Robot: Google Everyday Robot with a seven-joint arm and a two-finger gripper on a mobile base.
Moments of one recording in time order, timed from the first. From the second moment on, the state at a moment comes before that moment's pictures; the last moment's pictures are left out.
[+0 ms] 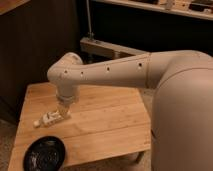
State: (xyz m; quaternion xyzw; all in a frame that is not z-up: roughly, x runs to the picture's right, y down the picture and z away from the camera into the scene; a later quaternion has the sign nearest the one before) arm -0.186 0.082 0.682 -0.32 -0.02 0.25 0.92
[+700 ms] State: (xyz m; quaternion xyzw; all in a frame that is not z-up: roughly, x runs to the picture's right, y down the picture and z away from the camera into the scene) arm -0.191 0.081 0.683 -0.31 -0.04 0.22 0.92
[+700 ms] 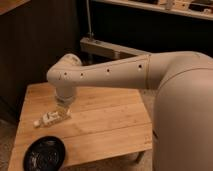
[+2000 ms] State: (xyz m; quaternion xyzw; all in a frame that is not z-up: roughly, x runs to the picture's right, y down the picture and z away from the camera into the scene) arm -0.234 0.032 0.711 -0.26 -0.29 -0.21 0.90
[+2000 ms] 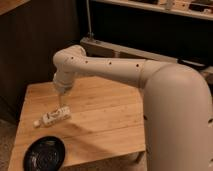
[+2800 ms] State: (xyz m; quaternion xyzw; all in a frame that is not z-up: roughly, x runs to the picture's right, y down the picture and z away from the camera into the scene) arm -0.283 0.087 0.761 -0.29 -0.27 -0.24 0.89
